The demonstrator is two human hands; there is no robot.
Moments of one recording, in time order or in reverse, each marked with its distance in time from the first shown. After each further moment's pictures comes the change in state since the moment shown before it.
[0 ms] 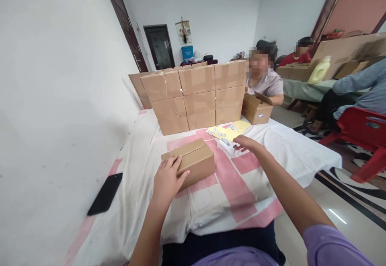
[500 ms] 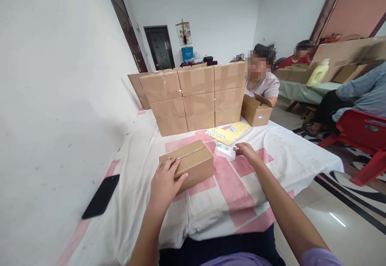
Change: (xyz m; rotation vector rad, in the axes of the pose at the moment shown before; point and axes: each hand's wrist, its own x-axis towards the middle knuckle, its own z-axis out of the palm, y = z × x) left_hand -0.003 -0.005 0.009 -0.047 0.047 0.002; right_hand -0.003 0.055 0.023 0.374 0.177 -0.256
